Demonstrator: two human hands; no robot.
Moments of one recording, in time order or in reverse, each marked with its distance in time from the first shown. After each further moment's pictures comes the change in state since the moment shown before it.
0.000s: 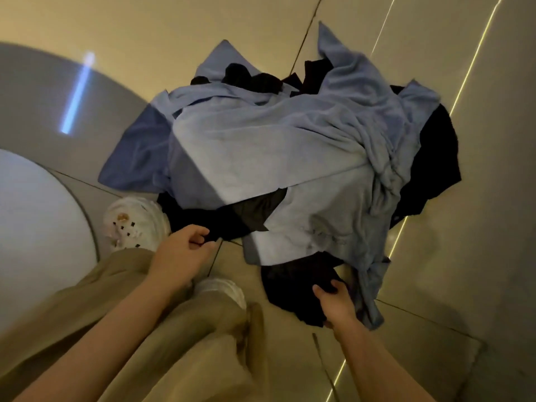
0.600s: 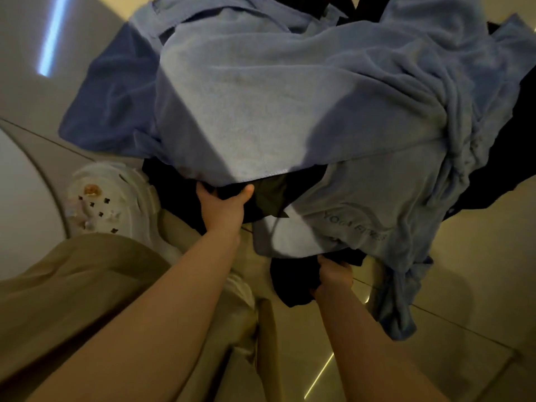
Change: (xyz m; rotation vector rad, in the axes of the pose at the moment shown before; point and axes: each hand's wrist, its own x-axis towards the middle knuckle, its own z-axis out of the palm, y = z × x) left_hand 0.111 -0.004 0.092 -0.767 0.291 -0.354; right_hand 0.086 -0.025 0.082 0.648 0.121 0.207
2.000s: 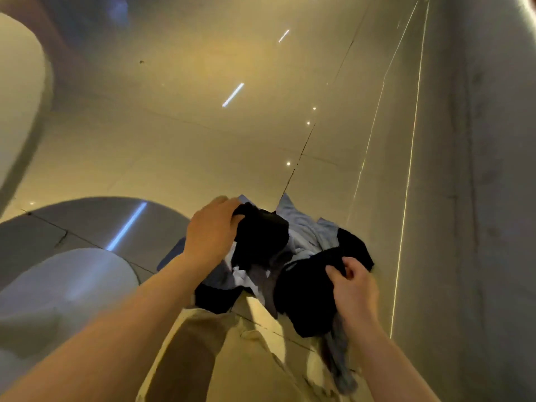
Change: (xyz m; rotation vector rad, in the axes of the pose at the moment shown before) left_hand -0.360 0.203 -0.141 0.876 0.150 1.330; right_hand -0.349 -0.102 -0.251 -0.158 -0.146 -1.136
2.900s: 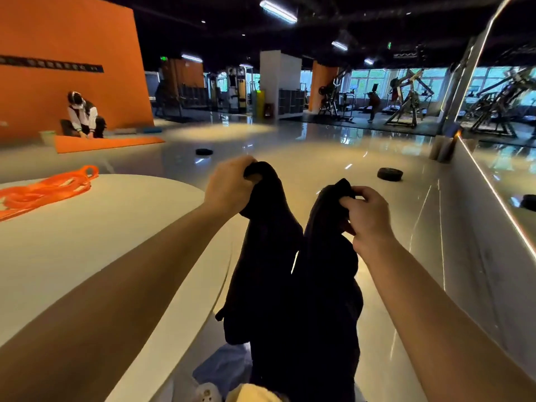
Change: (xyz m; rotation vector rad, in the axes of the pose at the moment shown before) left_hand -0.054 0.040 -0.362 -0.233 0.659 0.100; right_hand -0.153 -0.344 -0.065 0.476 -0.159 -0.597
